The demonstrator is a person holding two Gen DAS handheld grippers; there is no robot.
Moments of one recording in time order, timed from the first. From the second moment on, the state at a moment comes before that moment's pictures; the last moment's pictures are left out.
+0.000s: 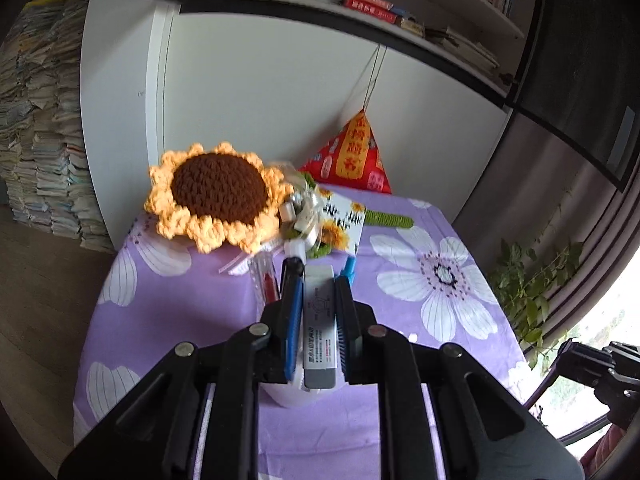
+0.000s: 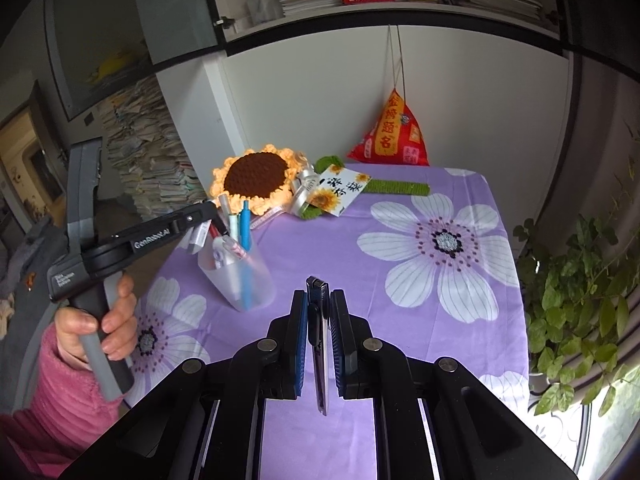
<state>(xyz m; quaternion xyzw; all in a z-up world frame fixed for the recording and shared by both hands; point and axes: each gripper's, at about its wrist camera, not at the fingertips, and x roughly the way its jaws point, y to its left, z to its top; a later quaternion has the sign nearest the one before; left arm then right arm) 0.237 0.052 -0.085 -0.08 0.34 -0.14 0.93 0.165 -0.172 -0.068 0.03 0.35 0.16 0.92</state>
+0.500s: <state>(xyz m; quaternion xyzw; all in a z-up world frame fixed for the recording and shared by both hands) 0.238 0.072 -0.085 -0.15 0.28 -0.14 0.94 0.166 -0.164 -0.070 0.03 0.36 0.16 0.92</state>
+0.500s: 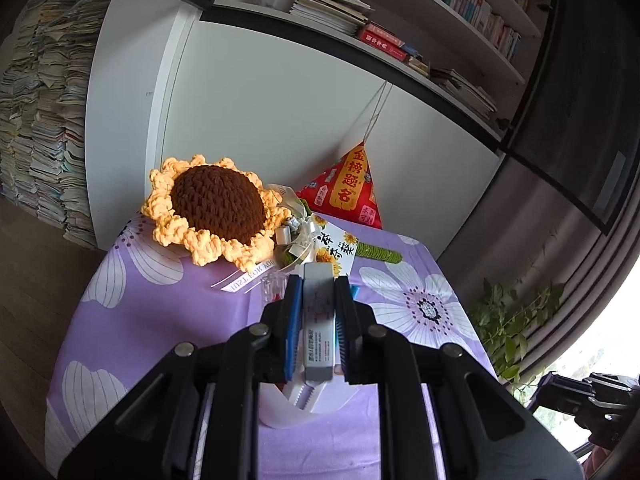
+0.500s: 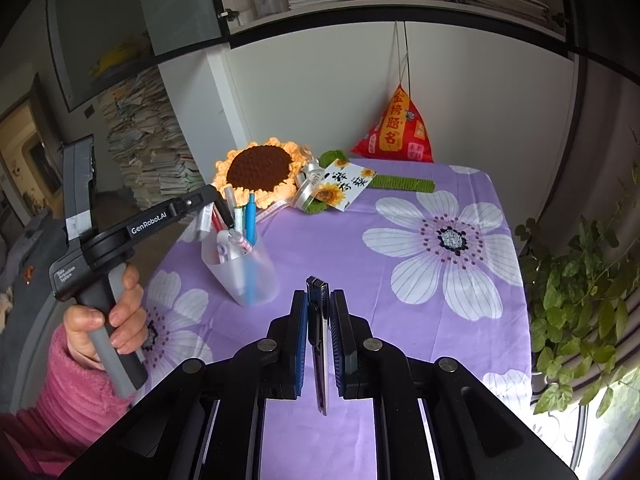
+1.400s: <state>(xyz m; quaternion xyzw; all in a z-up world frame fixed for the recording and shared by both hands) 0.216 0.060 -0.105 -0.05 0.32 -0.14 0.94 0.164 -0.155 -0.059 0.03 0.35 0.17 0.92</state>
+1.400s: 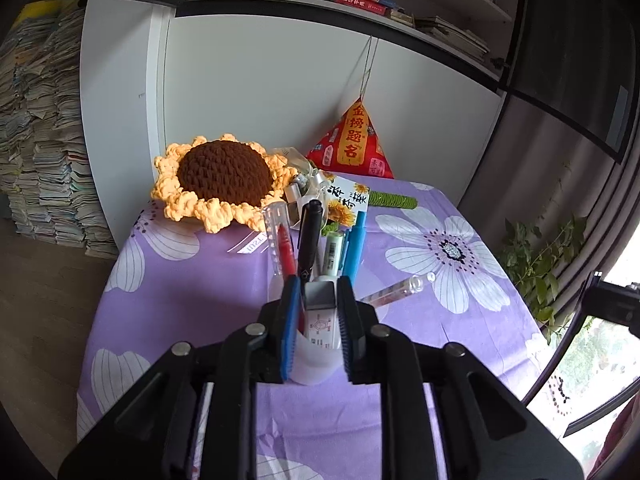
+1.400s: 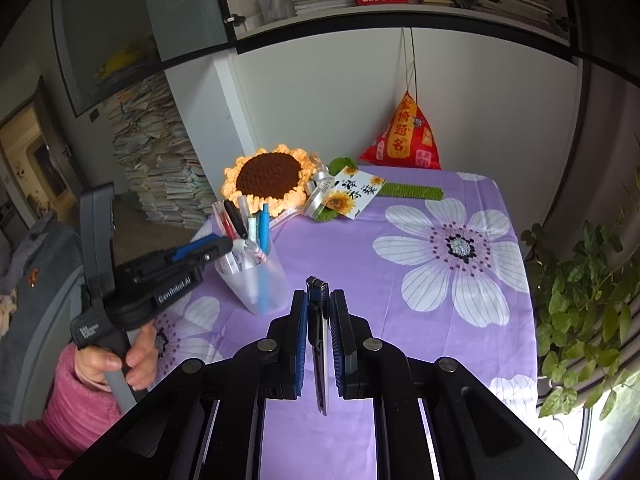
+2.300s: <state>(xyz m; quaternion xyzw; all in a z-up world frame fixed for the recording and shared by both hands) 0.153 0.100 -0.116 -0.08 0.32 -0.11 0.94 0.234 -0.068 -0.007 0.04 0.25 0.21 0.94</state>
